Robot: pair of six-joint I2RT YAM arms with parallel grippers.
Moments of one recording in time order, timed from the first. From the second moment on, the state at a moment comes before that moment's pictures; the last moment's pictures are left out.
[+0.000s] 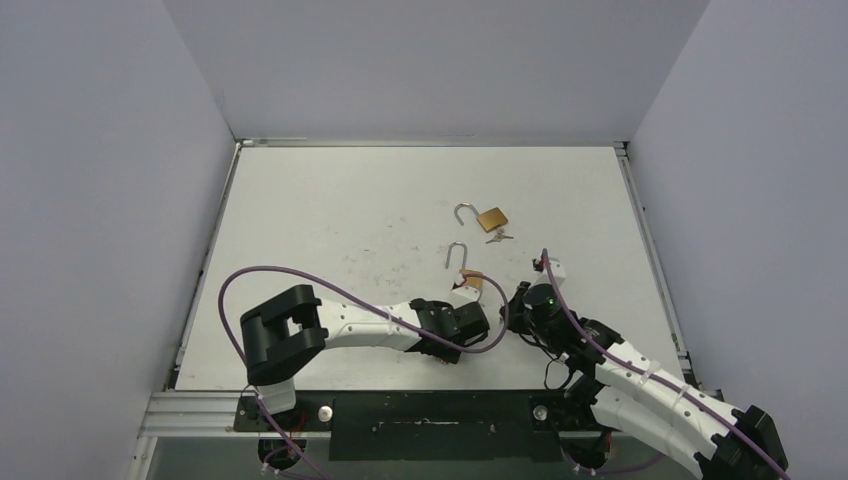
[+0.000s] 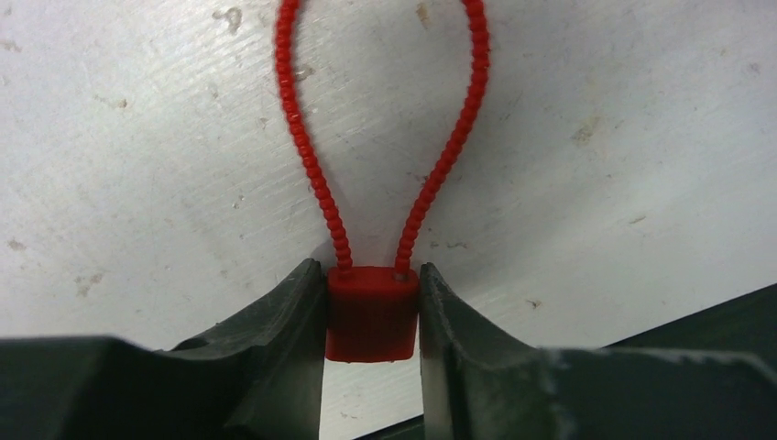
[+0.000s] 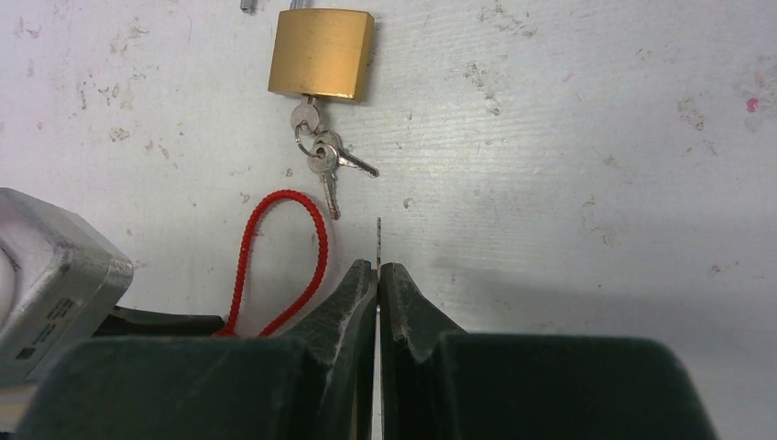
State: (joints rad) left arm -1.28 1.78 1.10 -0.51 -0.30 -0.78; right arm 0.71 0.76 0.38 -0.35 0.25 0.75
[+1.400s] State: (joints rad) left arm -0.83 1.17 0.73 -0.50 -0.08 -1.38; right arm 0.96 1.08 0.27 0.53 -0.28 0.80
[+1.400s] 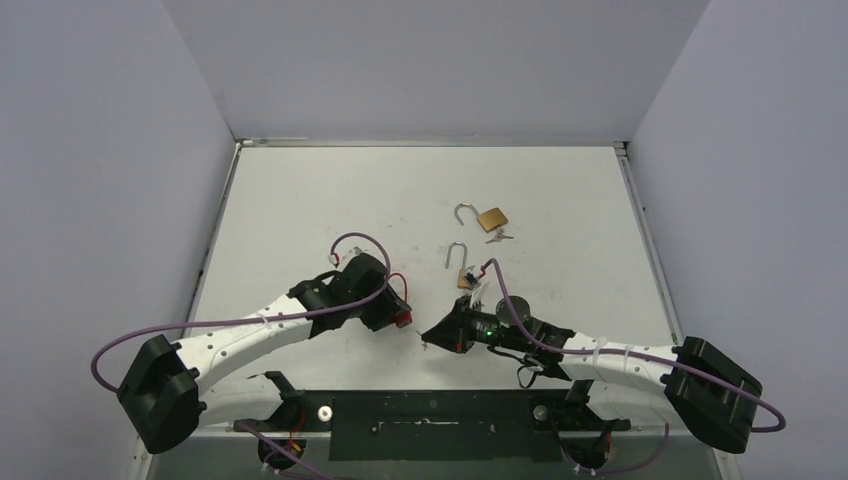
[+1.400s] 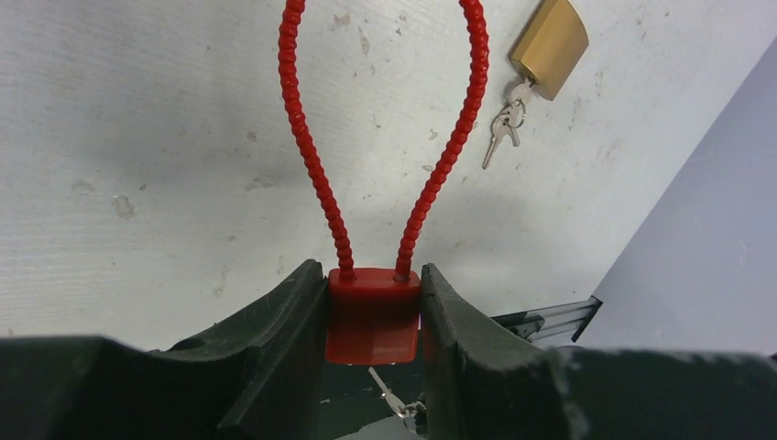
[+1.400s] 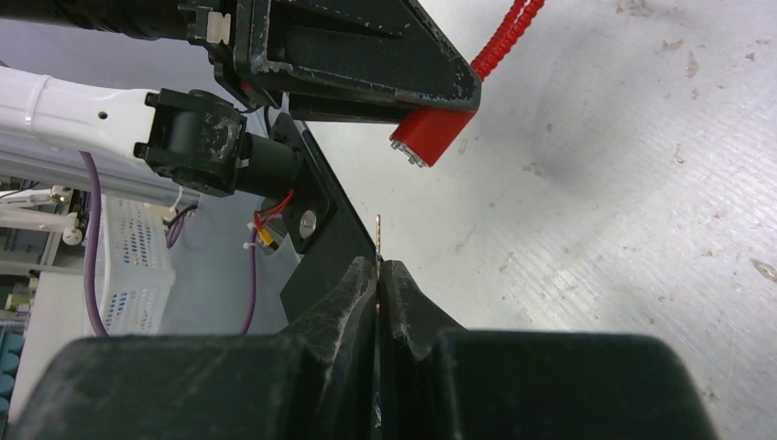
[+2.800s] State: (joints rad) left arm -0.82 1.06 0.66 -0.41 -0.09 -1.46; right arm 1.01 1.27 0.46 0.45 -0.12 0.88
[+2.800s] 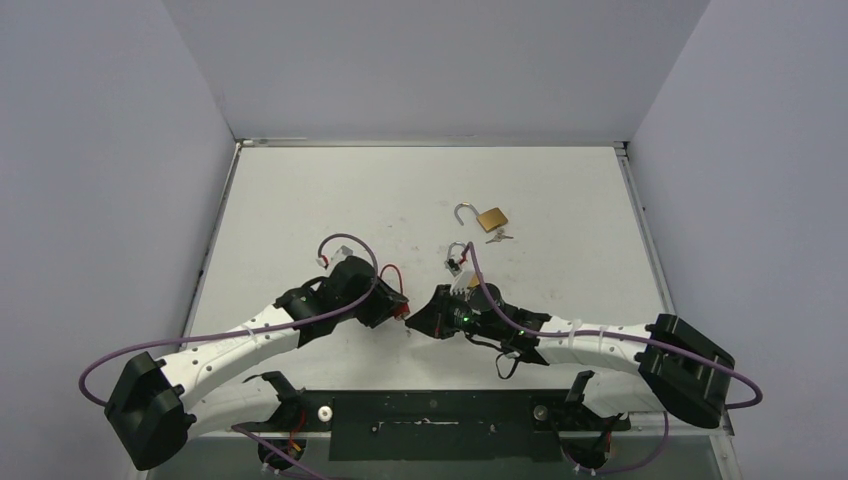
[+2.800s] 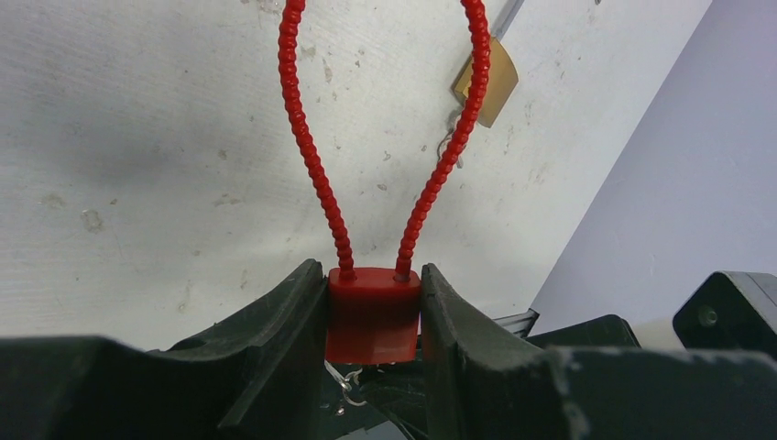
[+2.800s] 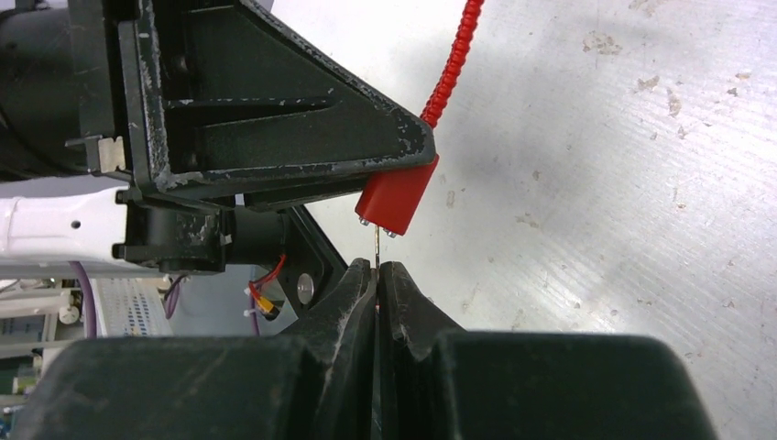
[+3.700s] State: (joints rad) left arm -0.82 0.98 0.61 -0.39 -0.16 -1.59; right arm 1.02 1.28 0.49 0.45 -0.08 0.94
